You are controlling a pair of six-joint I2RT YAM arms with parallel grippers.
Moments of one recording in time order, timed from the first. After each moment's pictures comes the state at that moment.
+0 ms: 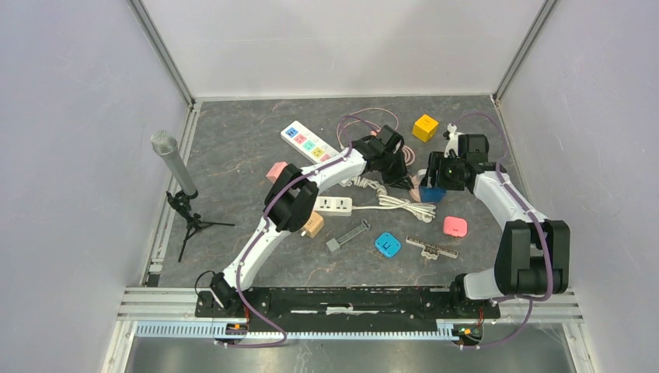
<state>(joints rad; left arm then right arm) -0.83 2.54 2.17 -0.50 0.37 -0.94 0.02 1.42 0.91 -0.43 -0.20 0.10</state>
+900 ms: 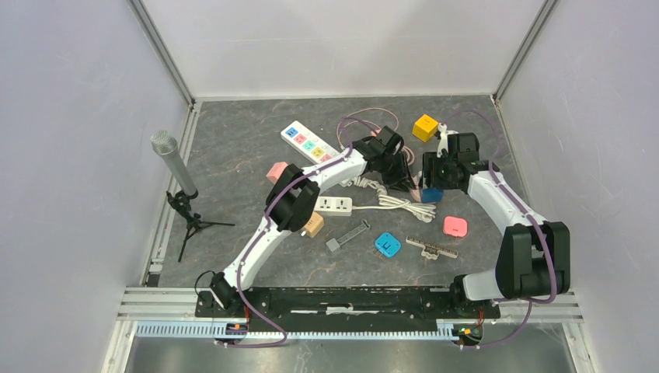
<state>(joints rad) -0.82 2.56 2.18 -0.51 0.39 -0.94 0.09 1.41 0.93 -0.47 -0.10 0.08</state>
